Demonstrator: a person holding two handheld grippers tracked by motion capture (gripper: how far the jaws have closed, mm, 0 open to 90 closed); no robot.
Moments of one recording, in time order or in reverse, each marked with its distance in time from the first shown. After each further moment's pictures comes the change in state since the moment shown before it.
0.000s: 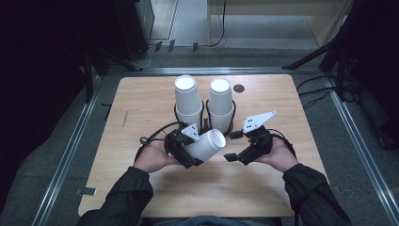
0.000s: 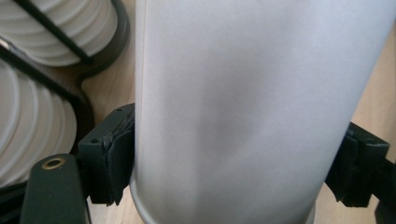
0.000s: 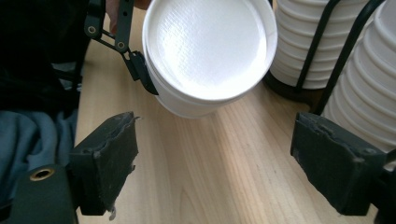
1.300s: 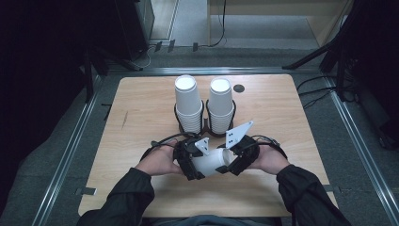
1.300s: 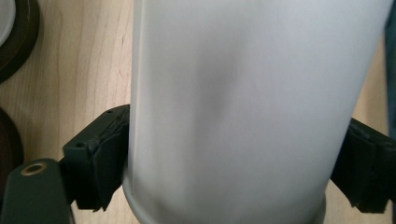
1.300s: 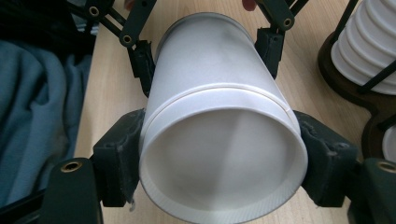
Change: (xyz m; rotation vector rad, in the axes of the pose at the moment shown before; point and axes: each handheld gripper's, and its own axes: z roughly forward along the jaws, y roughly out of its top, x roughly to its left) left arm -0.020 0.007 0.025 0.107 -0.108 0.135; right arm 0.021 0.007 0.034 0.176 0.080 -0.182
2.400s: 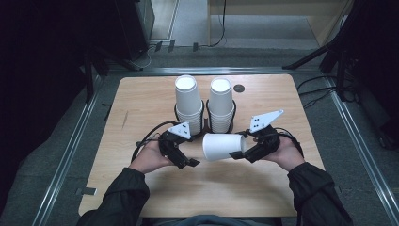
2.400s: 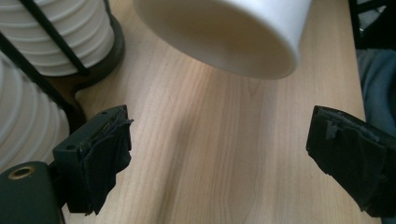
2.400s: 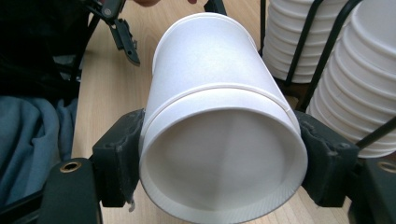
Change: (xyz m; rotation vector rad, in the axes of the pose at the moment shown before) left arm 0.020 -0.034 -0.034 -0.284 0.020 -0.170; right arm -0.018 -0.024 -0.051 -0.172 -0.084 0.157
